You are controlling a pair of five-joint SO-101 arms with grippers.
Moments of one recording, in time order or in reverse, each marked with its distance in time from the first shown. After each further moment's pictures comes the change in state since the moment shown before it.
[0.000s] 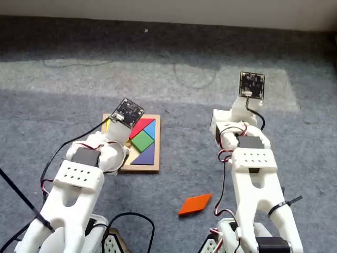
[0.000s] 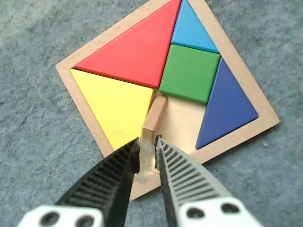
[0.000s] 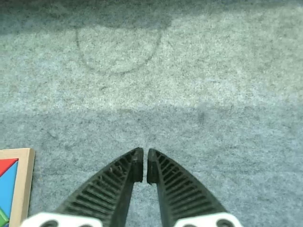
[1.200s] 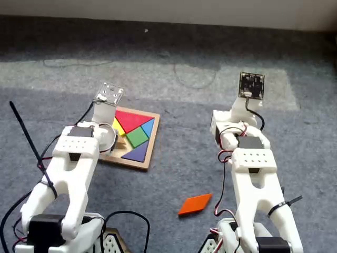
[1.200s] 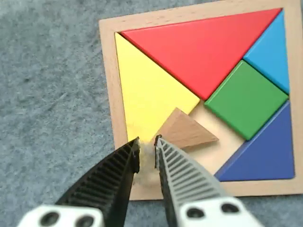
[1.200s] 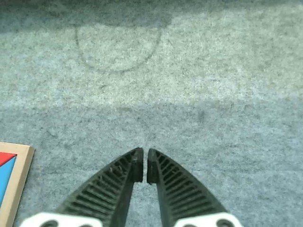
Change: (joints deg) left arm -10.0 21.3 -10.5 -8.0 5.0; right arm -0.1 0.0 0.3 0.0 0.0
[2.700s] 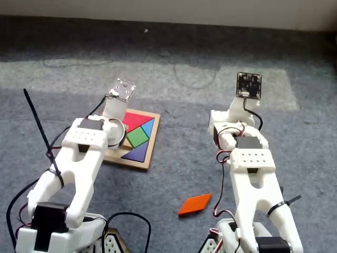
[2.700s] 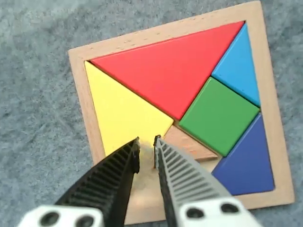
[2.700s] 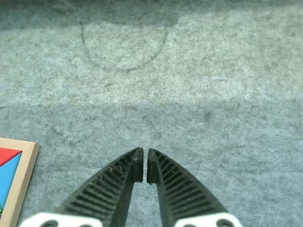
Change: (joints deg) left arm 5.0 7.8 -6.2 -0.5 -1.2; right arm -1.1 0.0 0.0 0.0 0.0
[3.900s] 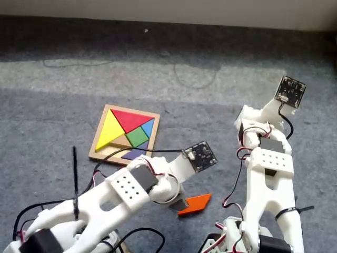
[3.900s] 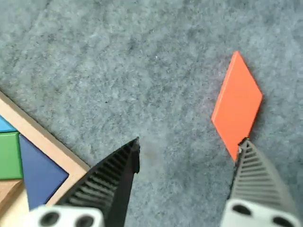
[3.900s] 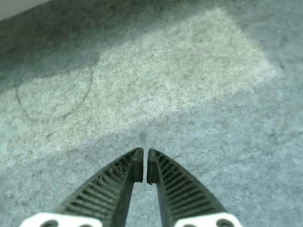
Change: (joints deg) left arm 43.5 -16.9 11.7 8.7 4.1; right arm 13.4 -0.1 0.0 -3.8 -6.1
